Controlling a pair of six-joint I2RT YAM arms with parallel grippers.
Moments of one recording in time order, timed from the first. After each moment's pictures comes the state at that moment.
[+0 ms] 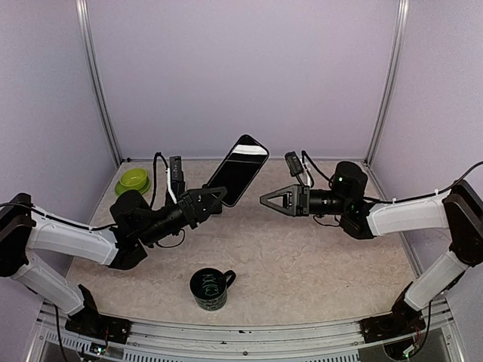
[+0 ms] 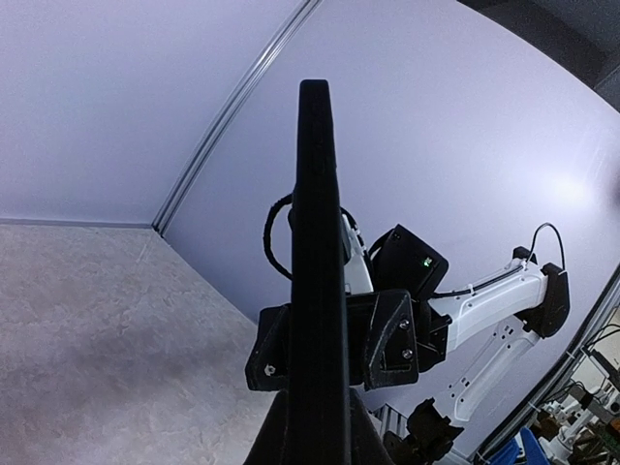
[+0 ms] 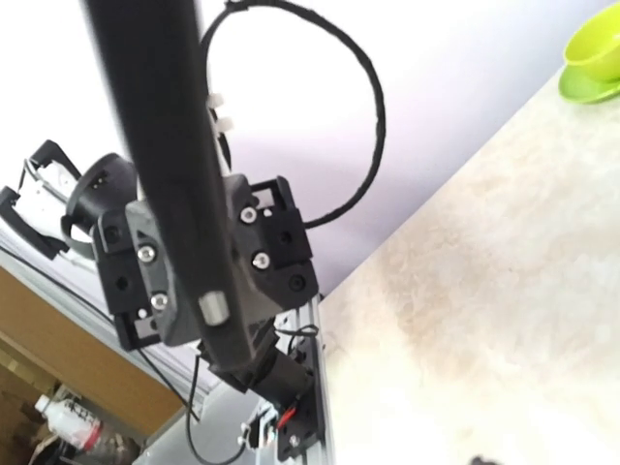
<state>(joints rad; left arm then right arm) -0.90 1.42 0.55 1.12 0.19 -0.66 0.68 1.53 0.76 0.82 -0.84 0.81</state>
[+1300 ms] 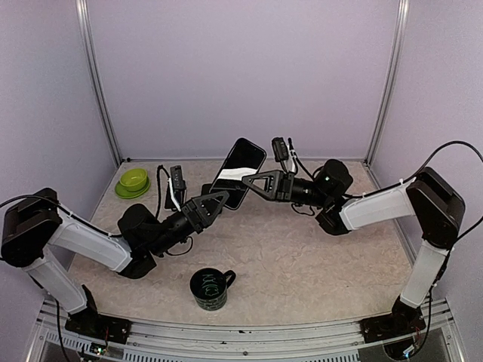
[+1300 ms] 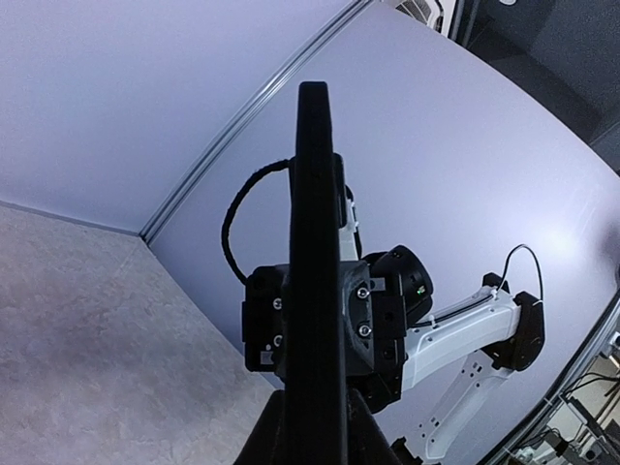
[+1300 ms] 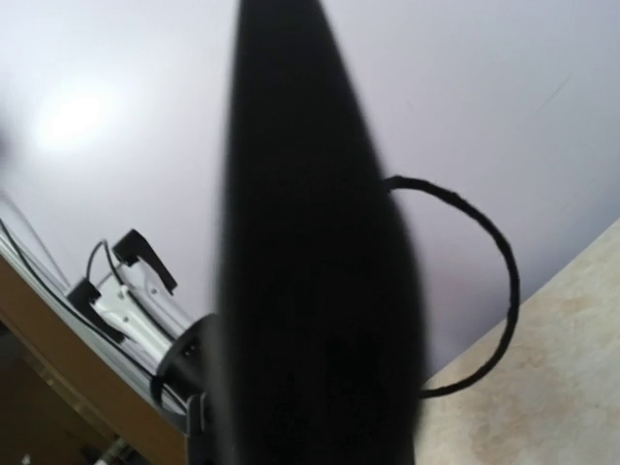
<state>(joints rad) -0.94 1.58 0.52 1.39 0.07 -0.77 0.73 1.78 0.92 1.23 -0.78 1.04</state>
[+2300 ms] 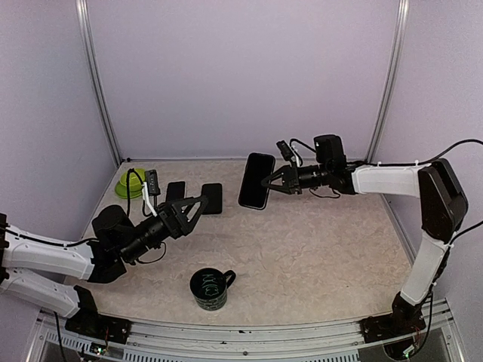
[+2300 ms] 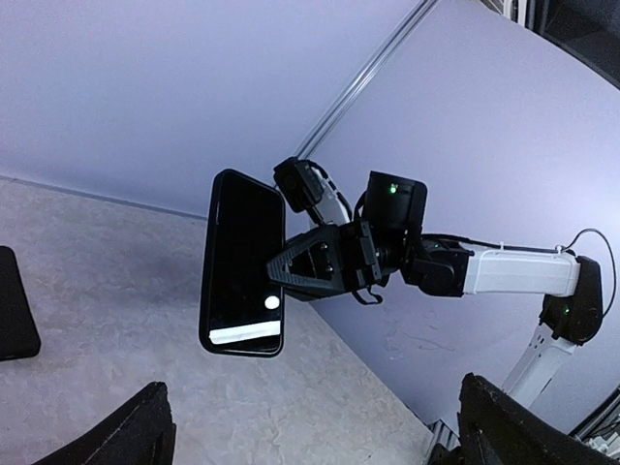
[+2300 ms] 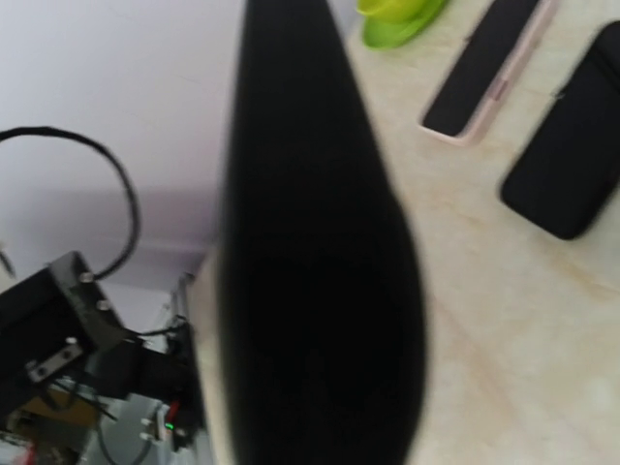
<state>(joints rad) -0.93 1.18 0.38 0.97 -0.08 -0.65 0.50 1.79 1.21 0.18 -0.92 0.59</state>
